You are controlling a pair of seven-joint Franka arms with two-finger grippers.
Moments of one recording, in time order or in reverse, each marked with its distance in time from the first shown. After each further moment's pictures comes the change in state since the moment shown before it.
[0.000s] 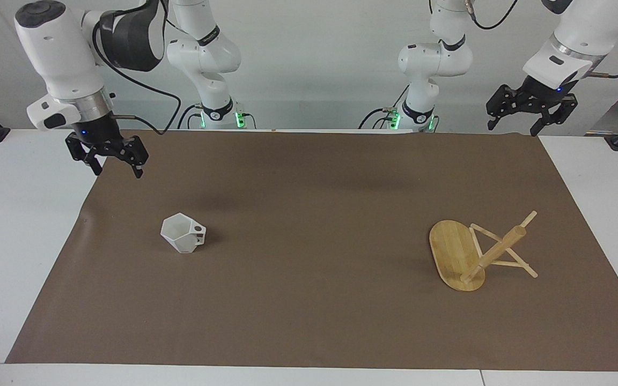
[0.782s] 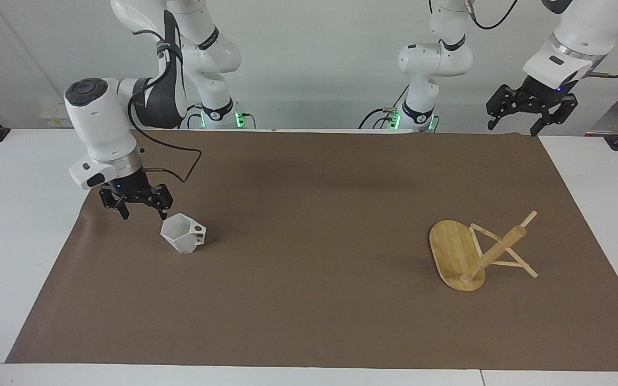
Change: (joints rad) left arm 0.000 0.000 0.000 0.000 0.000 0.000 0.000; right arm 0.001 0.167 0.050 -0.066 0.001 0.244 0.000
